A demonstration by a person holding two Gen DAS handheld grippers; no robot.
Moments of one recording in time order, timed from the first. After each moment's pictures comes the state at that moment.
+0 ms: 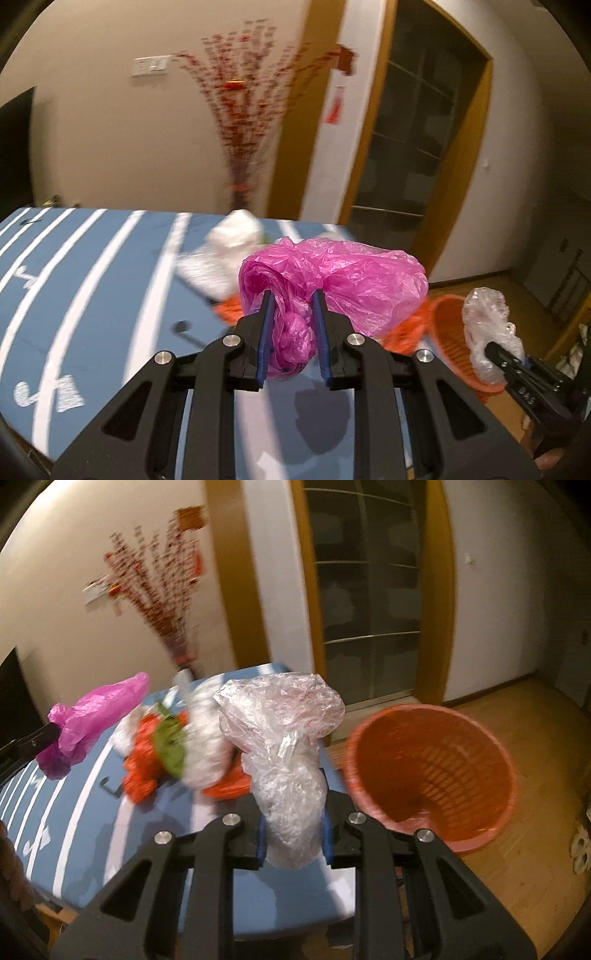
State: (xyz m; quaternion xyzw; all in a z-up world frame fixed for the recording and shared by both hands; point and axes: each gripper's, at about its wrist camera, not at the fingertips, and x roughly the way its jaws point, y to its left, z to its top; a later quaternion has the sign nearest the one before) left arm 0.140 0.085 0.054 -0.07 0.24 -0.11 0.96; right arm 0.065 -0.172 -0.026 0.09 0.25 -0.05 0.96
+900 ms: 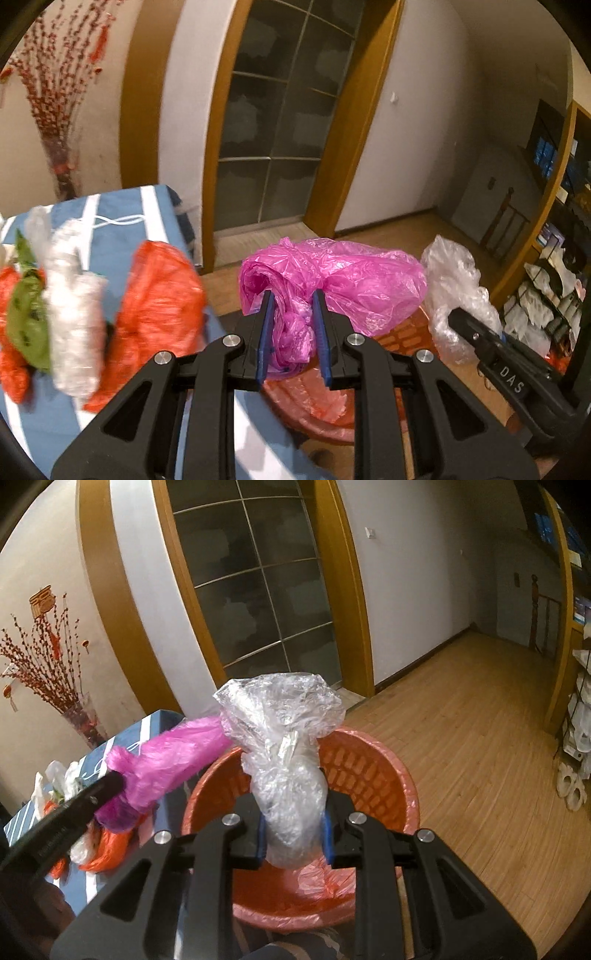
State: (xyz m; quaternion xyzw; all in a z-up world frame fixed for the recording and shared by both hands) left arm 0.191 -0.159 0.013 -0.02 0.31 -0.29 0.91; right arm 0.083 -0.355 -0.042 0.19 0.23 -0.18 0.94
